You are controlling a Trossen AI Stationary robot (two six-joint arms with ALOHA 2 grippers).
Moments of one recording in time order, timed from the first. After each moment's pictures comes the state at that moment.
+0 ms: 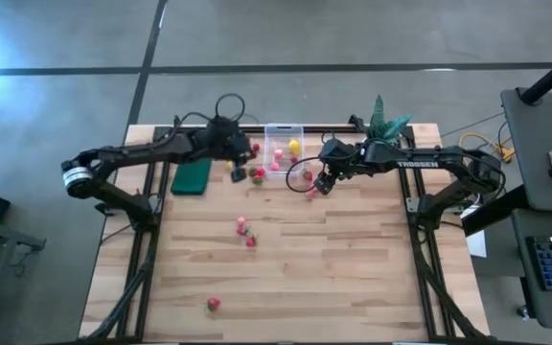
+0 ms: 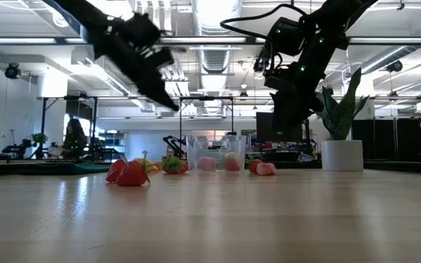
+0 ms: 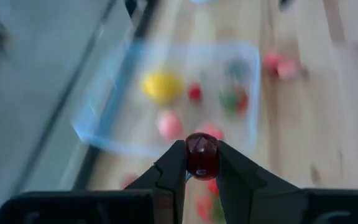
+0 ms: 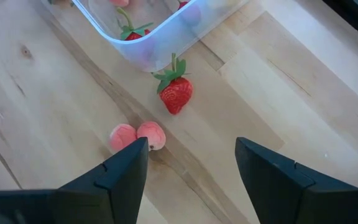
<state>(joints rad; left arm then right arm) 0.52 1.39 0.93 -0.17 0.10 0.39 -0.34 1.49 0.95 -0.51 0.14 0.34</state>
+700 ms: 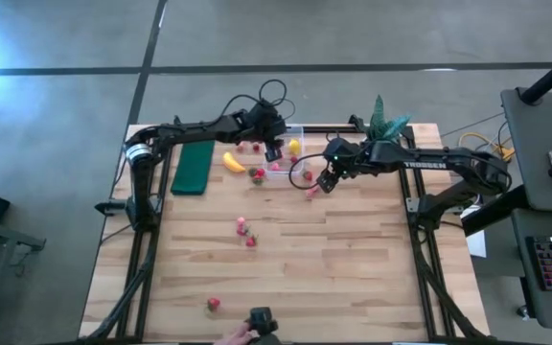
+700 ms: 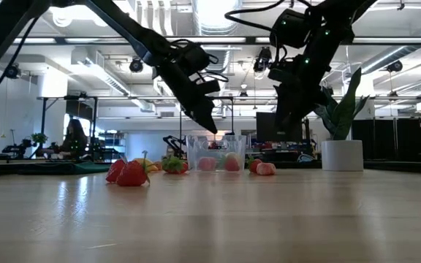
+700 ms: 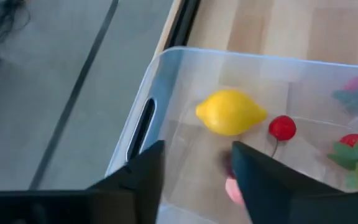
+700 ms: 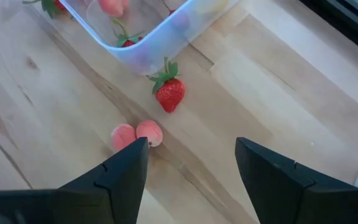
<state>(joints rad) 0.55 1.90 1.43 -0.26 -0.06 0.38 -0.34 1.42 0.95 -0.56 0.16 0.39</state>
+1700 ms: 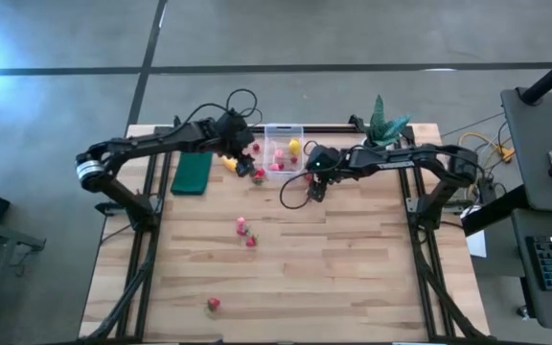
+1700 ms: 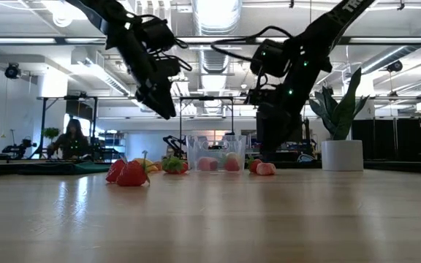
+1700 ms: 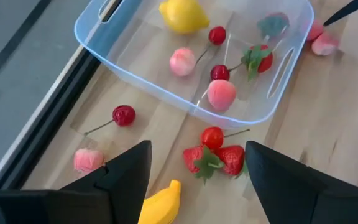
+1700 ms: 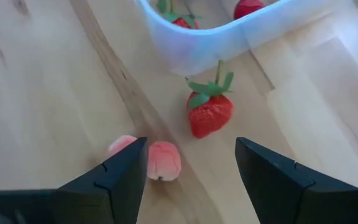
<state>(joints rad) 0.53 1.49 1.11 -0.51 0.00 0.08 -0.33 1.68 0.96 -0.34 0.10 0.10</state>
